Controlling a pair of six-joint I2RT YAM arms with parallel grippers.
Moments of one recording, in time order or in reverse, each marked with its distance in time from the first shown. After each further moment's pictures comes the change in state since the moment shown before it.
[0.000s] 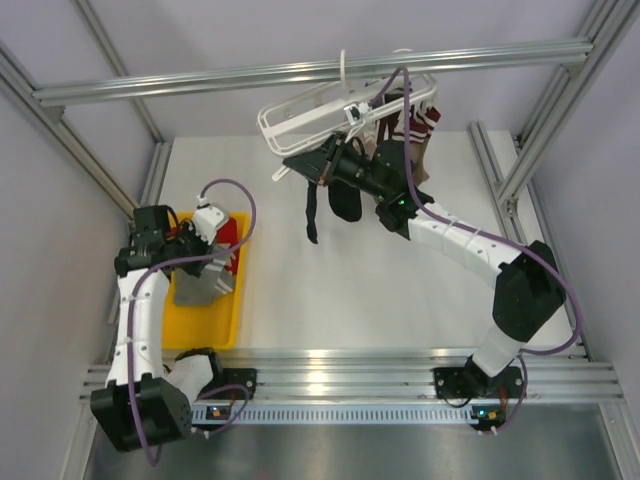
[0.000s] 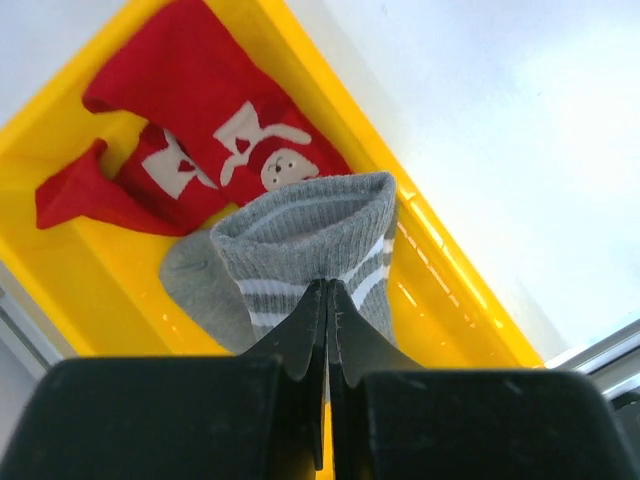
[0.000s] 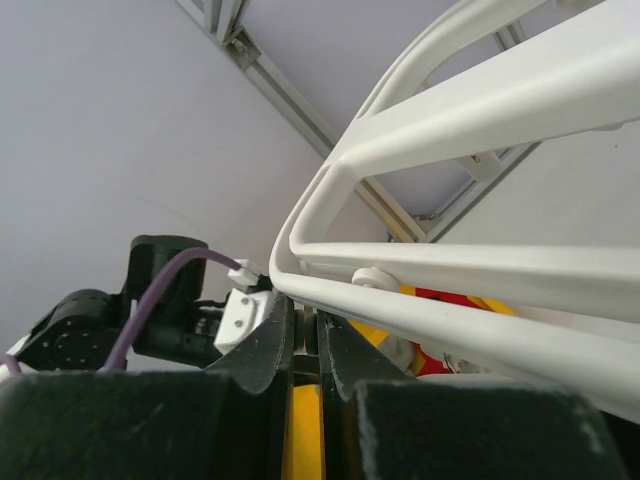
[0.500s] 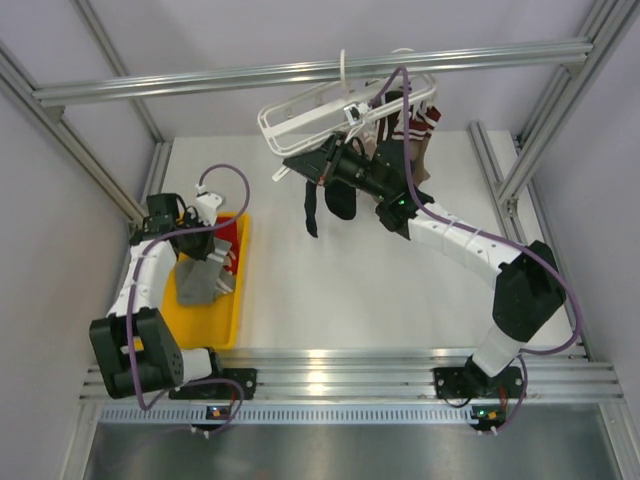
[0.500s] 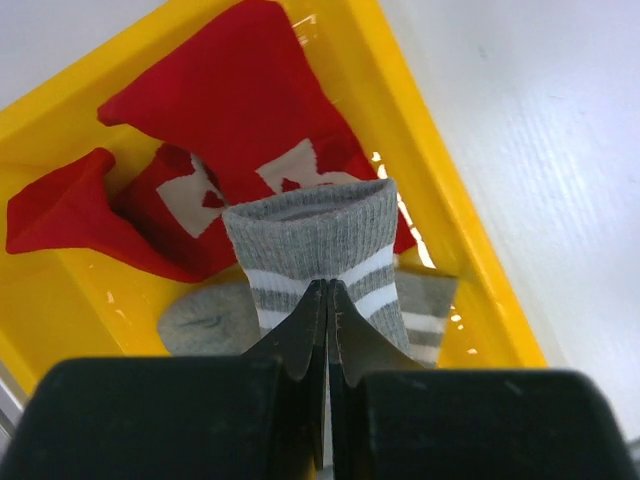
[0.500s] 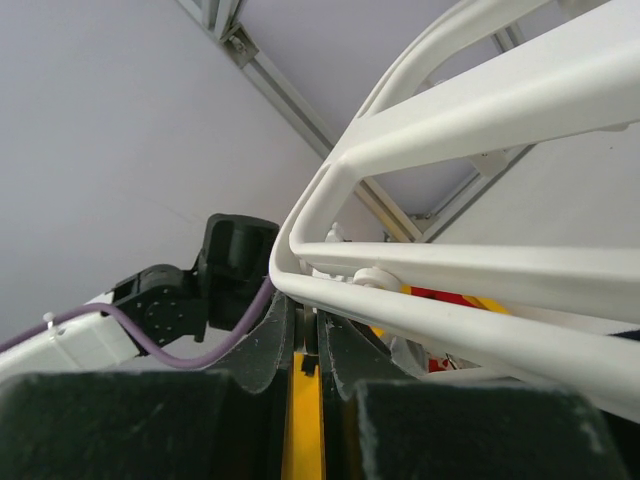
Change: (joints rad) left arm 0.000 0.220 -0.002 0.239 -0.026 -0.164; right arm 0.000 0.000 0.001 -0.004 -0.002 -0.014
